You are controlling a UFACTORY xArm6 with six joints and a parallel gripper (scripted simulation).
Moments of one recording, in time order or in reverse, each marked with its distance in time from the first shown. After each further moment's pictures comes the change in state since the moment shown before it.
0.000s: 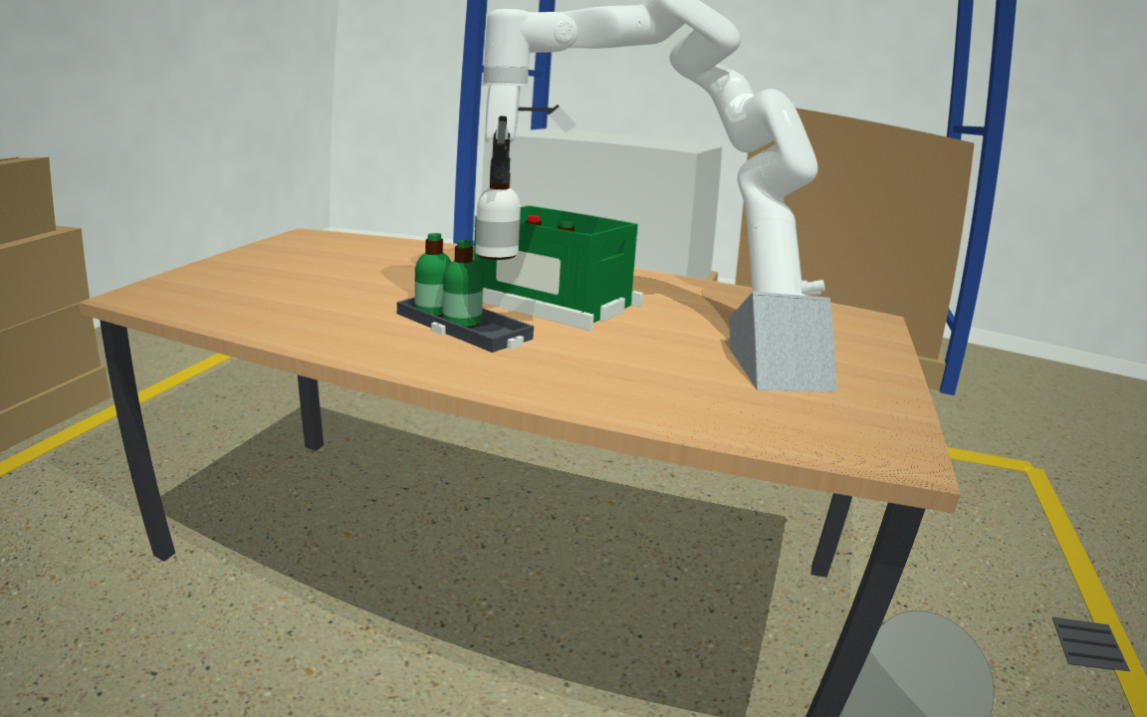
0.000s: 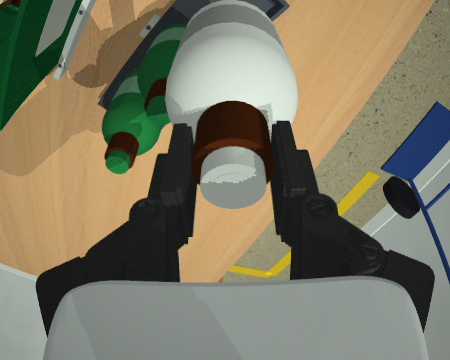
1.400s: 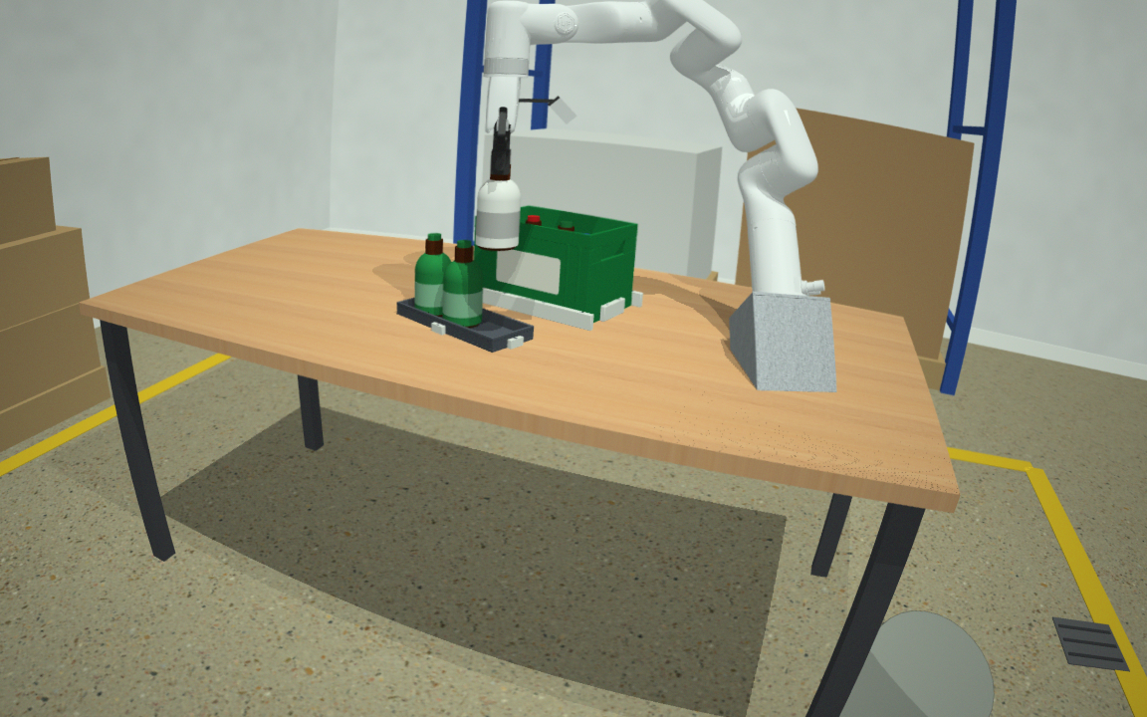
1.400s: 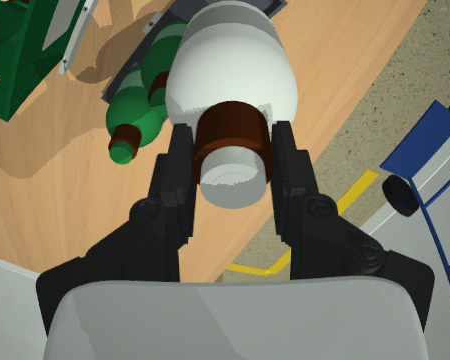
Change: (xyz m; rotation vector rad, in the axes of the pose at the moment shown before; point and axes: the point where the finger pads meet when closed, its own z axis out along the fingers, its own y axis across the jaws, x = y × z) arm 0.000 0.000 -0.015 0.000 0.000 0.000
